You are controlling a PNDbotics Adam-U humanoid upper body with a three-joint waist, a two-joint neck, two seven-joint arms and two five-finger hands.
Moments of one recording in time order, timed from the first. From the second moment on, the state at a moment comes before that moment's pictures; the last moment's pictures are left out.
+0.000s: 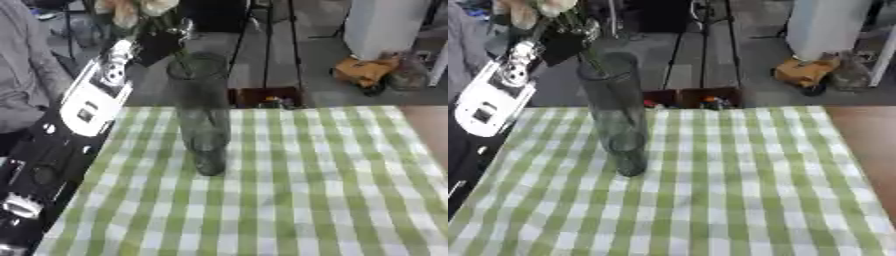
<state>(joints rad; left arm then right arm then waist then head) -1.30 0.49 -0.16 -1.09 -0.32 0.12 -0.02 -0.34 -0.31 -0.33 -1.88 -0.48 -0.37 0.30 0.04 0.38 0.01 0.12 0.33</state>
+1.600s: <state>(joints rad) -1.28 0.51 -0.16 -1.05 -0.29 0.19 -0.30 -0.32 -0.29 -0.33 -1.90 -0.46 -0.34 0.26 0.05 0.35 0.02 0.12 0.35</state>
